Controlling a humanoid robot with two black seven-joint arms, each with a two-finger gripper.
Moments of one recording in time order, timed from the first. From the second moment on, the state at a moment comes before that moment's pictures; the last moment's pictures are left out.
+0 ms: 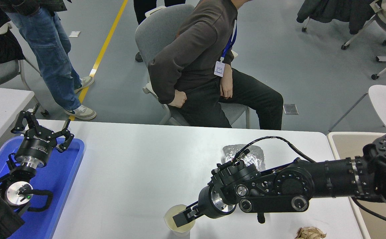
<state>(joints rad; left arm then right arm) -0.56 0.46 -0.60 -0.39 -0.23 -0.70 -0.59 1.18 -0.09 -0.27 1.36 -1.07 0.22 -0.32</state>
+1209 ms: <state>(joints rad) -0.56 0.46 -0.60 -0.39 -0.23 -0.70 -0.59 1.31 -0.17 -0.24 1.43 -1.03 0.21 -0.26</state>
